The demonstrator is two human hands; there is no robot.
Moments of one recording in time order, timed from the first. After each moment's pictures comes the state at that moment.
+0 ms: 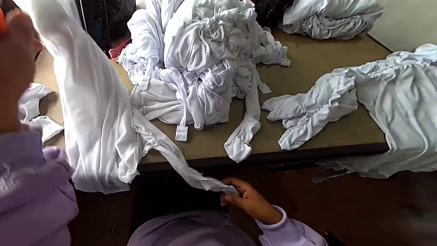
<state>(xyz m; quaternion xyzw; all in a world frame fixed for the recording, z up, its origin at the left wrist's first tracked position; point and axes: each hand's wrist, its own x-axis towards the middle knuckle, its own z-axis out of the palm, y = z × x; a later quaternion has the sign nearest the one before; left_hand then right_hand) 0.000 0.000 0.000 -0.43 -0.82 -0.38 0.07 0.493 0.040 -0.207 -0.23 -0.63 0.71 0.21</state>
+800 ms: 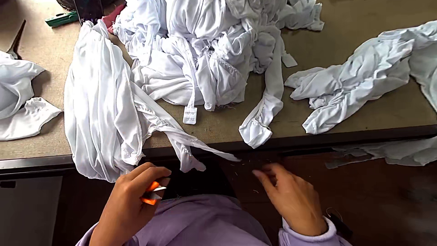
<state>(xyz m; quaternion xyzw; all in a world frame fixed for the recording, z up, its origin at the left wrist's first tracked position) 0.182 -0.122 -0.136 -0.65 -0.65 -0.38 -0.13 0.512 0.024 -0.173 -0.52 -0.83 0.13 0.14</state>
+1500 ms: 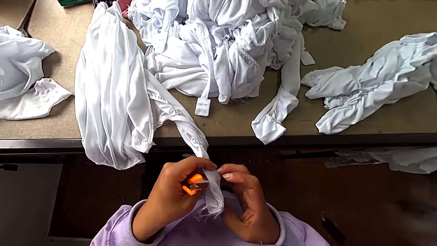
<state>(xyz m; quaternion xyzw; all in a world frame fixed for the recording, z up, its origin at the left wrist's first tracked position) 0.232 -0.096 -0.141 -0.57 -0.49 -0.57 -0.34 0.429 -0.021 -0.174 -0.14 -0.76 0.52 0.35</state>
